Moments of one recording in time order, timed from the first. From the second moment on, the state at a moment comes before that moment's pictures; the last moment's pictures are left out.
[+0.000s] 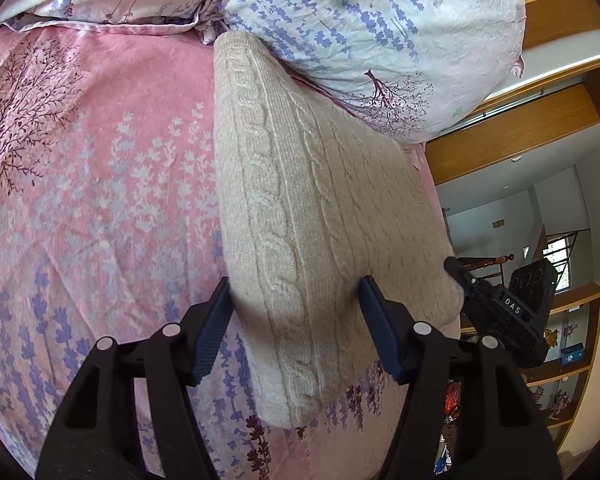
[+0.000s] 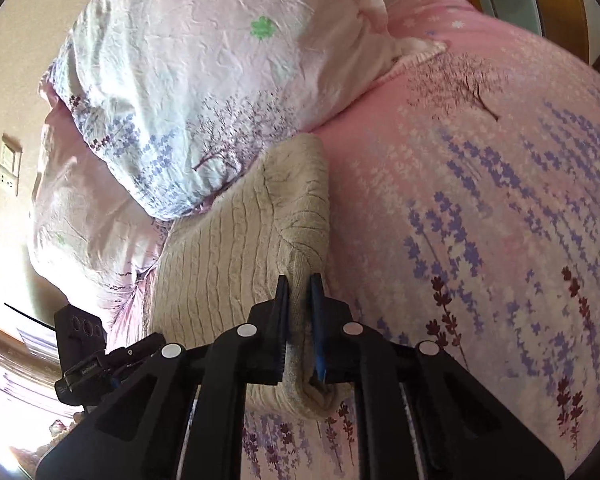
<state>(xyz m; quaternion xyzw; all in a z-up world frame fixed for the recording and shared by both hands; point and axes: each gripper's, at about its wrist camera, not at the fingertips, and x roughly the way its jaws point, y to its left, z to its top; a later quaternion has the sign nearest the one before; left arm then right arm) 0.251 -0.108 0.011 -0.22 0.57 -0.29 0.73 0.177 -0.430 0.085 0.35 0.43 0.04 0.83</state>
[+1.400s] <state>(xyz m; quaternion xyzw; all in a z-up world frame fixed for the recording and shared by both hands) 0.302 -0.086 0.000 -0.31 0.57 -0.28 0.71 0.237 -0.439 0.006 0.45 0.49 0.14 0.73</state>
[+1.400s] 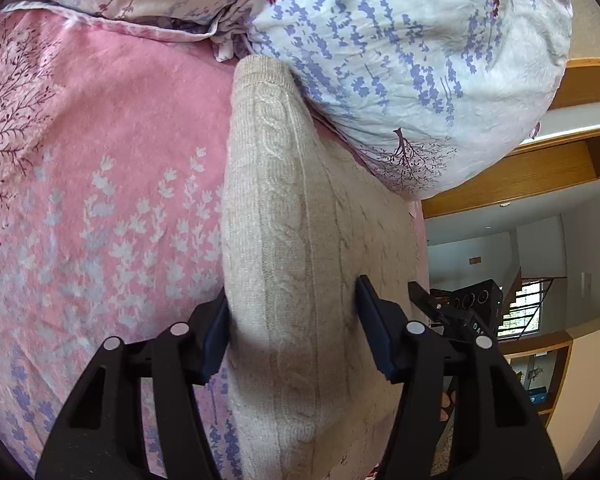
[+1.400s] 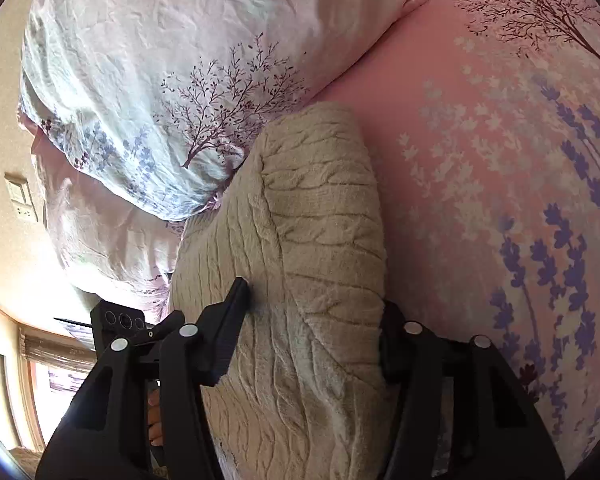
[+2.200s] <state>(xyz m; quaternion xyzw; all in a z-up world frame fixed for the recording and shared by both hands) 0.242 0.087 0.015 -0.32 0.56 -0.20 0.74 0.248 -0.290 0.033 0.35 0.52 0.25 0.74</state>
